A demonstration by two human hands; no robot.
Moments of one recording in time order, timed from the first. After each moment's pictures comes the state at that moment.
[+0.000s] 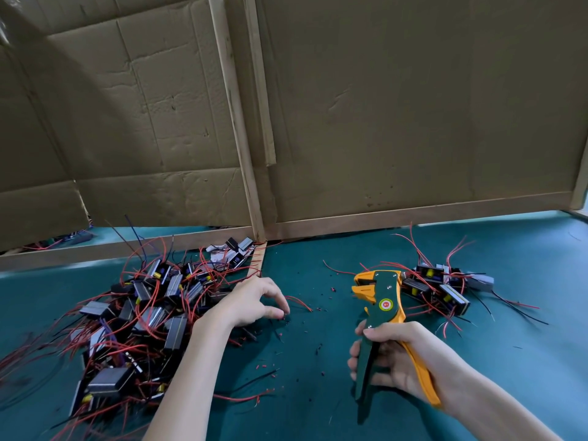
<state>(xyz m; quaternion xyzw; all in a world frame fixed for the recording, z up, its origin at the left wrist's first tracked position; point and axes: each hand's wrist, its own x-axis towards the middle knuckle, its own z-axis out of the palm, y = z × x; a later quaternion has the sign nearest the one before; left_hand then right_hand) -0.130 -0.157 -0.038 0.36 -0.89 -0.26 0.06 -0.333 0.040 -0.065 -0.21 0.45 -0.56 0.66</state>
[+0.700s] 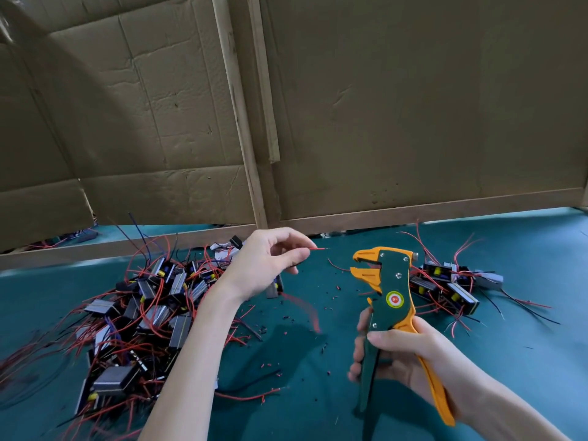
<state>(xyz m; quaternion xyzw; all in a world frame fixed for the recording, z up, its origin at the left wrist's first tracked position) -0.149 -0.113 0.028 0.25 -0.83 -0.39 0.32 -0.326 0.046 -0.058 -0.37 0.37 -0.59 0.62</state>
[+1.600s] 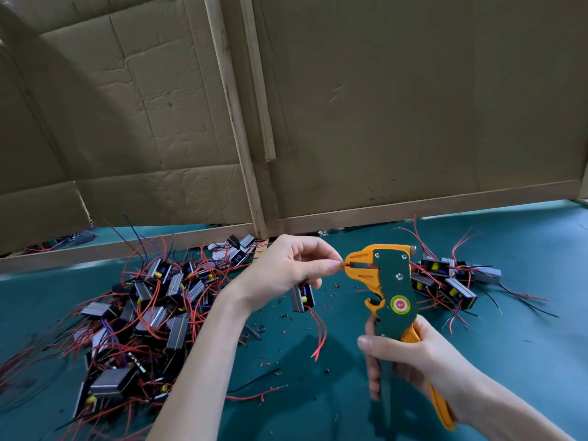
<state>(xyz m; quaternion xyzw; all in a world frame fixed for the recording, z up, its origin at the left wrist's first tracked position) -0.163 -0.087 0.033 0.18 -0.82 -0.50 0.23 -0.313 0.064 -0.041 -0.41 0.44 -0.57 0.56</state>
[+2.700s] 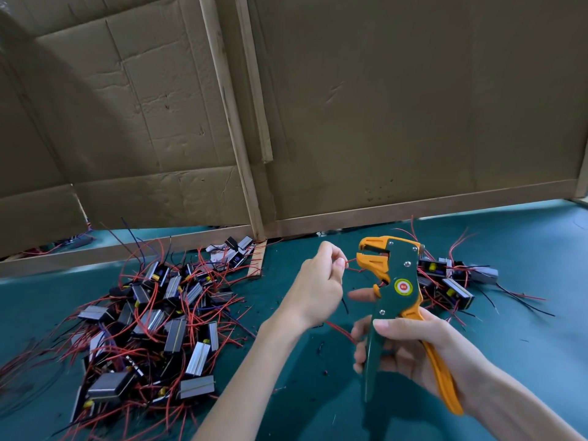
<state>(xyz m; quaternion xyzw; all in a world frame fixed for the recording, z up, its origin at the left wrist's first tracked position) -0.209 -0.076 -0.013 0.29 -0.86 -0.31 0.29 -0.326 0.057 -0.039 -0.35 0.34 -0.60 0.63</state>
